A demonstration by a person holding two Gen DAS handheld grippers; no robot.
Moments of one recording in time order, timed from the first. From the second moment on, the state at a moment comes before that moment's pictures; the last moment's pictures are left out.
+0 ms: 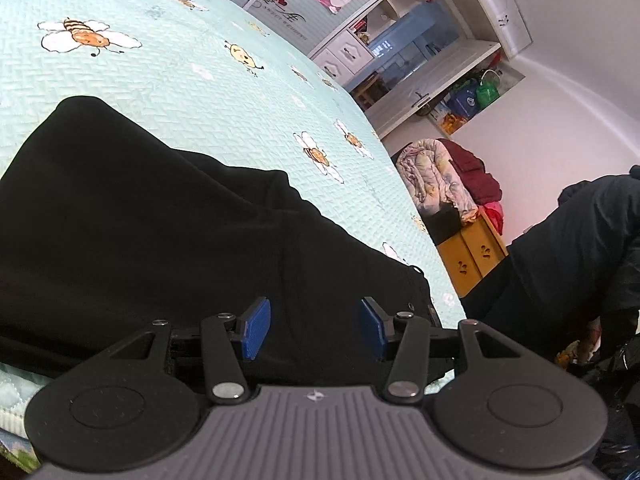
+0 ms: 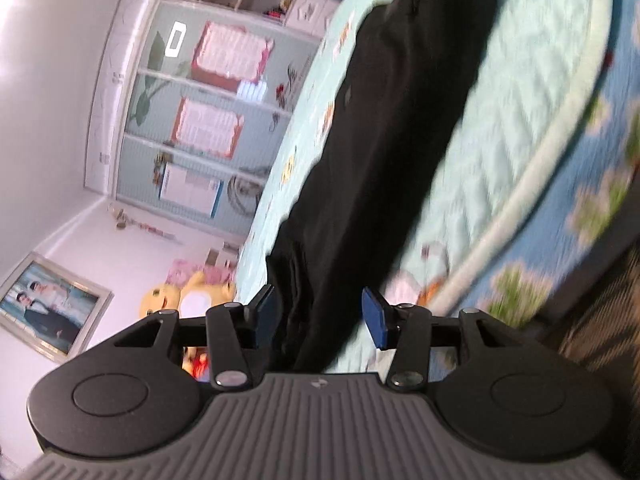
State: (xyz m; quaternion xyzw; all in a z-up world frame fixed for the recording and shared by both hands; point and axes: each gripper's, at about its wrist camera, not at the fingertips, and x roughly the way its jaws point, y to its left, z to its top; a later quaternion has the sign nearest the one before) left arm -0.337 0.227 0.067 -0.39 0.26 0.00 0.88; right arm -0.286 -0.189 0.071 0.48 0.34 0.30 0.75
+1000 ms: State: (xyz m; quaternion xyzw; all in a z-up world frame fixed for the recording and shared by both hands) left arm -0.207 0.207 0.016 -0.40 0.32 0.02 0.86; right arm -0.164 -0.281 0.048 0.55 0.33 0.16 0.75
